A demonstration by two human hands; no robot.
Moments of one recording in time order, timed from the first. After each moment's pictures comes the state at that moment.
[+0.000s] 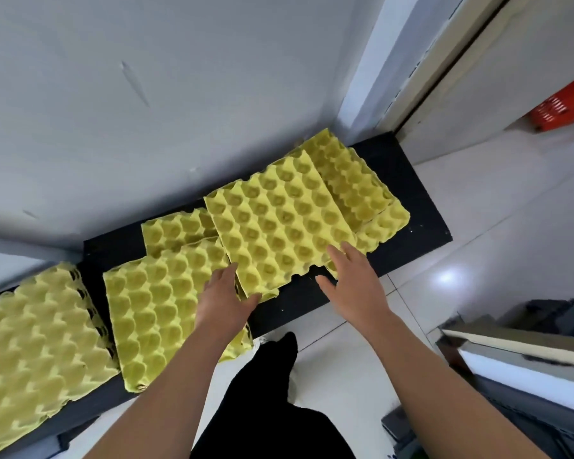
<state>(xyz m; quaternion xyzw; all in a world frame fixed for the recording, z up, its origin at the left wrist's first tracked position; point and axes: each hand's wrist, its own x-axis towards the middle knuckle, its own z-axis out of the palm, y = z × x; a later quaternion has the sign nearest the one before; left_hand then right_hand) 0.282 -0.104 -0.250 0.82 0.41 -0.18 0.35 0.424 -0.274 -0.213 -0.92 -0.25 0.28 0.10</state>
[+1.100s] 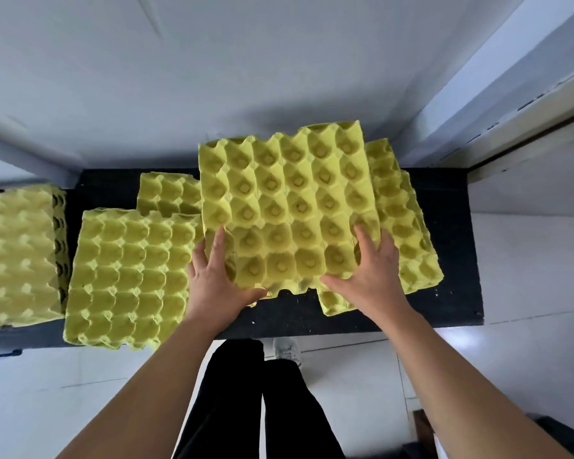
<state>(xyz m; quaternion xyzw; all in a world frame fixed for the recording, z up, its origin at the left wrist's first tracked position) 0.348 -0.132 -0.295 0.70 0.57 -0.03 0.42 0.559 -0.253 -0.274 -0.89 -0.31 0.33 0.11</state>
